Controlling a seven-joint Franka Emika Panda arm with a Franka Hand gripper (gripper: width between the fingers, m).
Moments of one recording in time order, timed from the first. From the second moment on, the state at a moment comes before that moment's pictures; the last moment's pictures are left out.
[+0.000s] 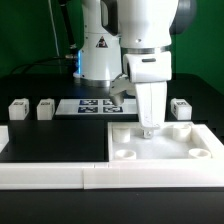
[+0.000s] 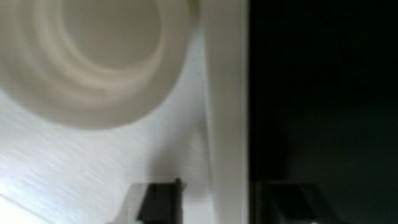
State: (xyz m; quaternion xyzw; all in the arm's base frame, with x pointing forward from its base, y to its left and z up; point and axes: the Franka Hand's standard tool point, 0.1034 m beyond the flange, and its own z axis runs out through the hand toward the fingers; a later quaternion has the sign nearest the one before) arm 0.493 0.062 0.006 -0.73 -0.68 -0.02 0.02
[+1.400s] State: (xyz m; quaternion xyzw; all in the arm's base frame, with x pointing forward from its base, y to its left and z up) arm 0.484 0.083 0.042 -0.80 -0.59 -0.01 0.01
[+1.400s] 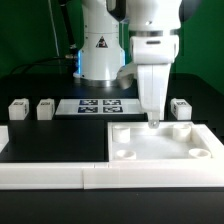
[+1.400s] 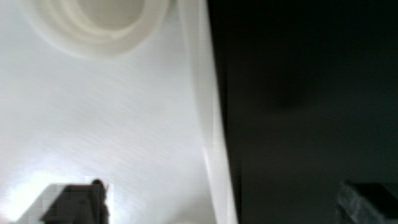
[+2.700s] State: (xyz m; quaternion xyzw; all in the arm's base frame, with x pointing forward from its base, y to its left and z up) arm 0.438 0.170 0.050 -1.00 -0.08 0.03 0.01
